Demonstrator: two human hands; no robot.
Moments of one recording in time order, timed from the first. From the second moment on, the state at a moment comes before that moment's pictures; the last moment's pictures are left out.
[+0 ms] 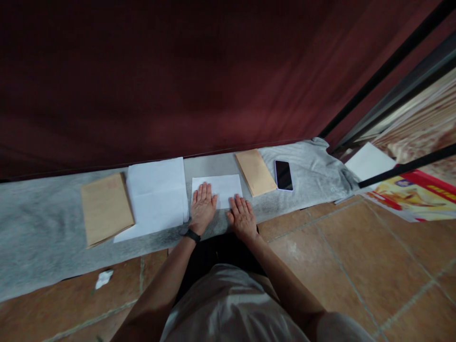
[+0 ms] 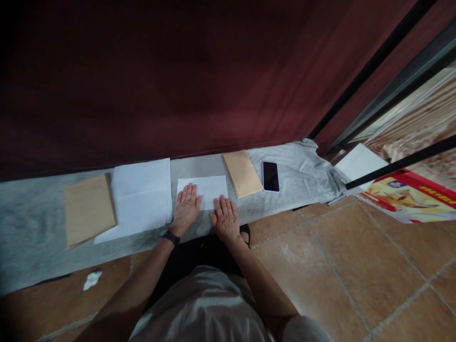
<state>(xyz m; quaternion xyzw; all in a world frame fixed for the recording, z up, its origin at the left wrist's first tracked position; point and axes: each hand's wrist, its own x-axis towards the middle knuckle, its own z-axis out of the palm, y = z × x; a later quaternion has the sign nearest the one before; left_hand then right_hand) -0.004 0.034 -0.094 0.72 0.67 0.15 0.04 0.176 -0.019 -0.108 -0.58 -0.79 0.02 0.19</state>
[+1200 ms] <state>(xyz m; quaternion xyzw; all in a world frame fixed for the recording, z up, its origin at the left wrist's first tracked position) -0.009 -0.017 -0.103 0.72 0.68 0.16 0.03 0.132 -0.019 -0.100 -0.54 -0.82 0.07 0.19</state>
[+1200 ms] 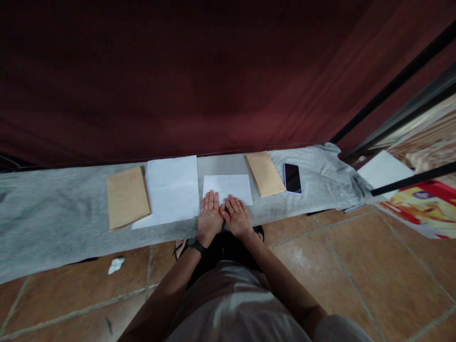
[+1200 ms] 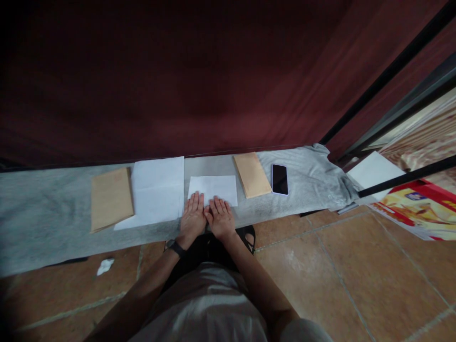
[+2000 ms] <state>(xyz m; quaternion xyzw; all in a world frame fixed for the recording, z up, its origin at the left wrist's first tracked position) 0.011 -0.023 -0.090 0.74 0.65 0.17 0.05 0.187 -0.027 -0.102 -0.58 -0.79 0.02 0.20</state>
